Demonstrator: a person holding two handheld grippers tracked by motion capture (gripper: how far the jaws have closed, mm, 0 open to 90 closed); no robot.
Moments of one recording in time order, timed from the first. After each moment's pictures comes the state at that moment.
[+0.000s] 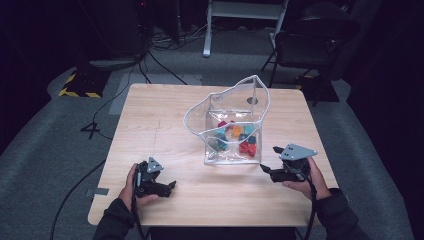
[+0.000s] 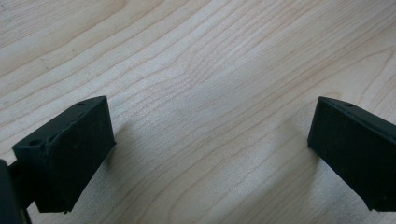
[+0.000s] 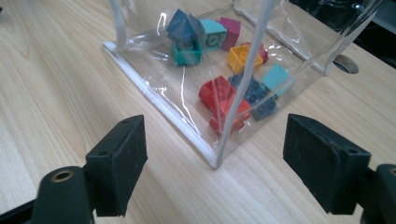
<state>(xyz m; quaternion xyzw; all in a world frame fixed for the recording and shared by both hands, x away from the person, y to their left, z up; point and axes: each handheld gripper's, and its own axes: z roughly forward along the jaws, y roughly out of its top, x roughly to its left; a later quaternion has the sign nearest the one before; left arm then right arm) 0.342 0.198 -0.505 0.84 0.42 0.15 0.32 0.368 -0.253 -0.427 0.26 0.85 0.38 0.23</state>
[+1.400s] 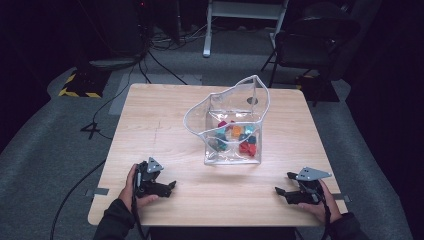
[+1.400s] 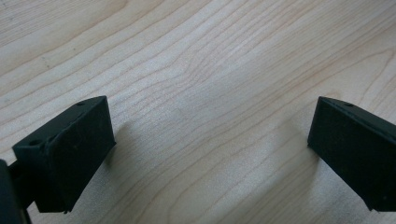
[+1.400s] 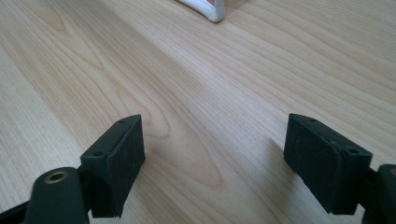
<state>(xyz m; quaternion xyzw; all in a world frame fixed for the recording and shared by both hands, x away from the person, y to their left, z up) 0.341 0.197 -0.505 0.84 0.43 0.15 0.31 0.338 -0.320 -0.504 0.34 0.85 0.38 0.16</state>
